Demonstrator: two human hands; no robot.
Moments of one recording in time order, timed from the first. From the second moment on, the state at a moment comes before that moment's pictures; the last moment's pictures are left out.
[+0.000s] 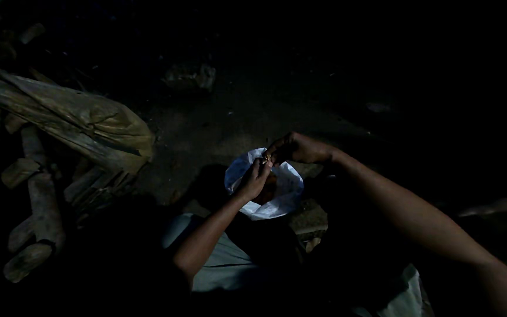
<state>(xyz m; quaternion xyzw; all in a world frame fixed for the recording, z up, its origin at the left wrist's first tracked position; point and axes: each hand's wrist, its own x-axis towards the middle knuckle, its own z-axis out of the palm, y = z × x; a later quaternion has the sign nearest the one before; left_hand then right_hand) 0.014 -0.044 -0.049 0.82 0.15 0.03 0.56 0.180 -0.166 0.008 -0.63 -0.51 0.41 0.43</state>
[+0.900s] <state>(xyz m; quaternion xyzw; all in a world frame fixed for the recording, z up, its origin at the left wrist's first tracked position) -0.001 -0.044 -0.044 0.90 0.20 0.02 0.39 0.157 -0.157 -0.003 -0.71 -0.48 0.37 0.36</state>
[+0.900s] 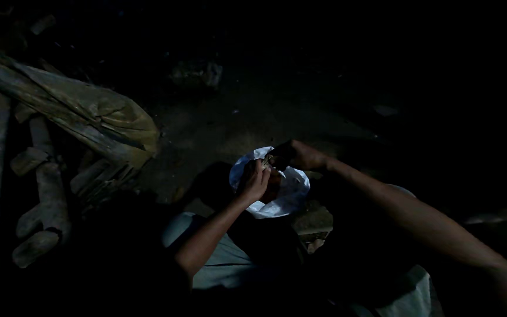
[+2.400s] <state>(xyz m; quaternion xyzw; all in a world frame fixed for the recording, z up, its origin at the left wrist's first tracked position) -0.031 0.031 0.005 0.87 0.26 0.17 0.39 0.162 -0.110 -0.013 -0.73 -0.24 0.30 0.56</state>
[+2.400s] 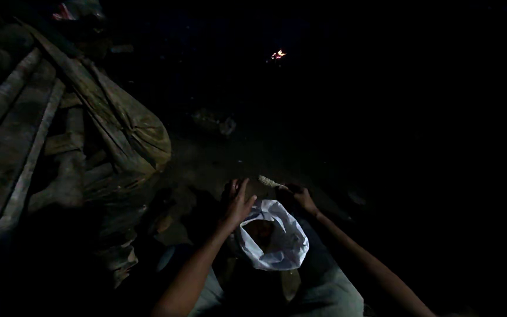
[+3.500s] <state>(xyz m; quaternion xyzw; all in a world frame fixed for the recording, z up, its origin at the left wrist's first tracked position) -0.037 0.037 0.010 0.87 0.24 -0.14 0.40 0.122 0.018 -0.038 -0.73 -0.53 0.29 0.31</state>
